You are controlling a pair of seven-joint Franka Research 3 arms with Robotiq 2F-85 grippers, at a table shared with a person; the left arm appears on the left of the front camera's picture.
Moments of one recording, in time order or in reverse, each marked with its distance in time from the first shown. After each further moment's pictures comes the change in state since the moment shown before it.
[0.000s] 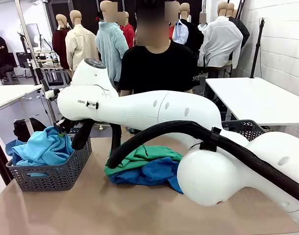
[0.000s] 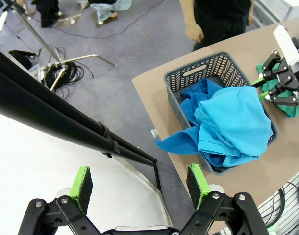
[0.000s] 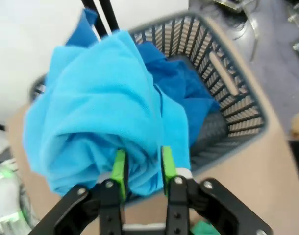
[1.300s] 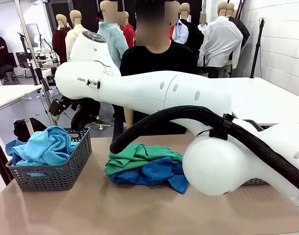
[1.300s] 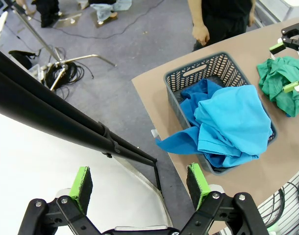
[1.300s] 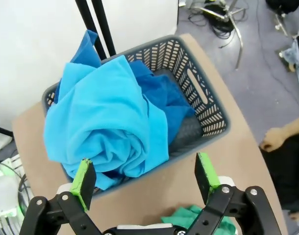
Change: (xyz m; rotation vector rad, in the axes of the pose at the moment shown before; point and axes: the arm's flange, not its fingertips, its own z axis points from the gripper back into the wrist) left arm 0.000 0.000 0.000 0.000 0.000 0.000; right arm 0.029 0.002 0.068 -0.057 -0.031 0.038
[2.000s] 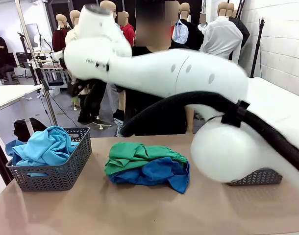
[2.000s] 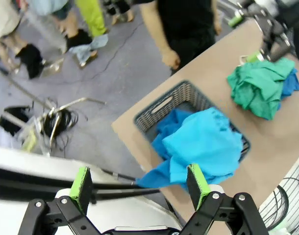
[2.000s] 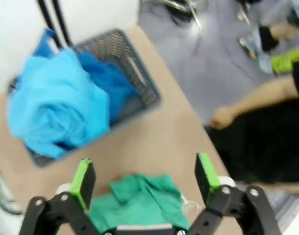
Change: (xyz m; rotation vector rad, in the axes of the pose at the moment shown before) left arm 0.064 -0.077 0.027 -0.071 -0.149 -0.248; right arm 0.011 -0.047 0.097 -0.225 0.102 0.037
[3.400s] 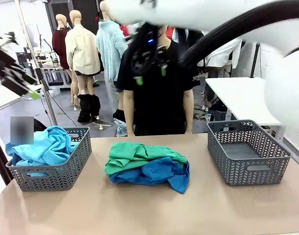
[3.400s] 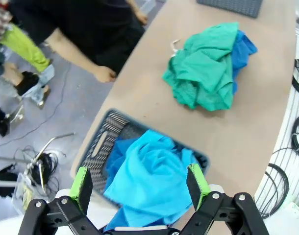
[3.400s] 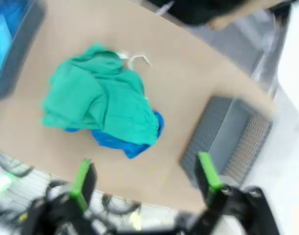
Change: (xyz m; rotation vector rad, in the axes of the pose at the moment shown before) left arm 0.063 -0.128 -0.089 -0.237 0.017 -0.350; right arm -0.114 -0.100 0.133 -0.212 0.477 -0.570
